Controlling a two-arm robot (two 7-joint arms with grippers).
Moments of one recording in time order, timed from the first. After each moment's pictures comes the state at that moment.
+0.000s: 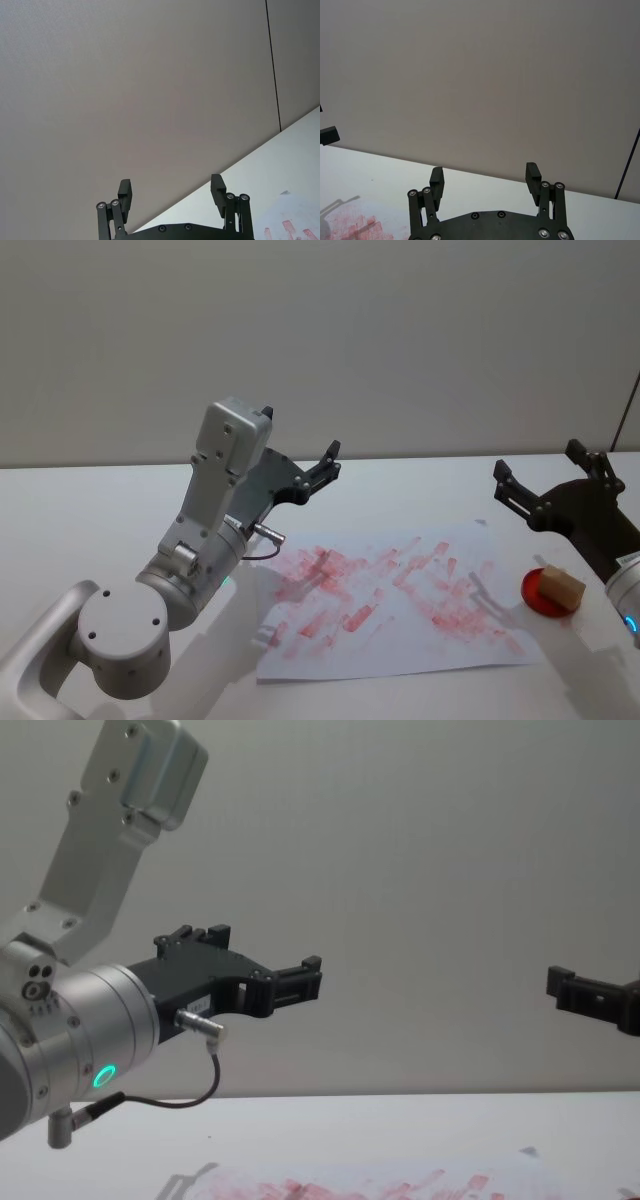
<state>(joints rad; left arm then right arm) -0.24 0.38 0.45 -1.63 -0.20 0.01 -0.01 -0.01 0.34 -0.23 -1.77 0.29 0.03 0.07</state>
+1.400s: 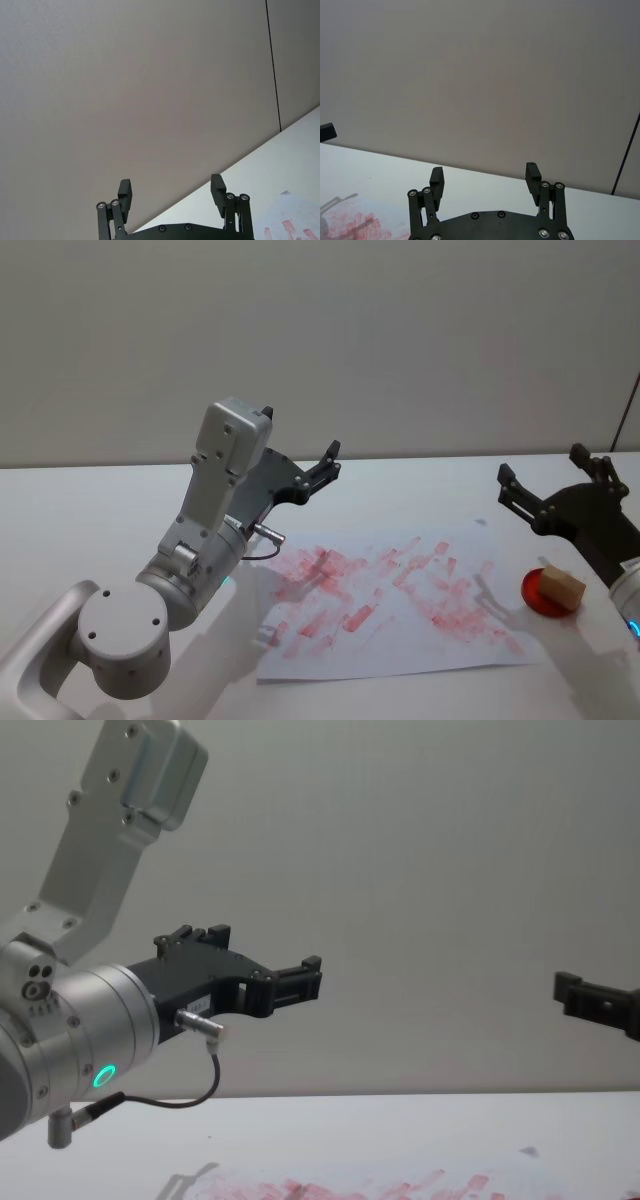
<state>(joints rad) -0.24 0.38 0.45 -1.63 -0.20 0.01 -0.01 -0.02 0.34 -0.22 -1.77 0.29 0.03 0.06</state>
